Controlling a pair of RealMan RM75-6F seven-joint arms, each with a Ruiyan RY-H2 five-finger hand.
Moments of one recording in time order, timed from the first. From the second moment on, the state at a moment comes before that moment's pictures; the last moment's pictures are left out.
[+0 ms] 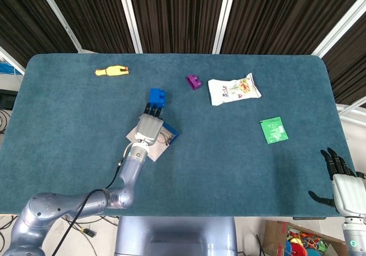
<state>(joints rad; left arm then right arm) -1.09 -1.92 -0.24 -1.07 0.63 0.99 0.98 0.04 -1.10 0.07 -1.70 -1.40 1.44 -0.04</state>
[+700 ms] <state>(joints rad) -0.99 -1.79 -0.16 -1.32 0.82 1.17 0.97 0.04 -1.09 0.08 -1.70 -1.39 1.44 -0.03</state>
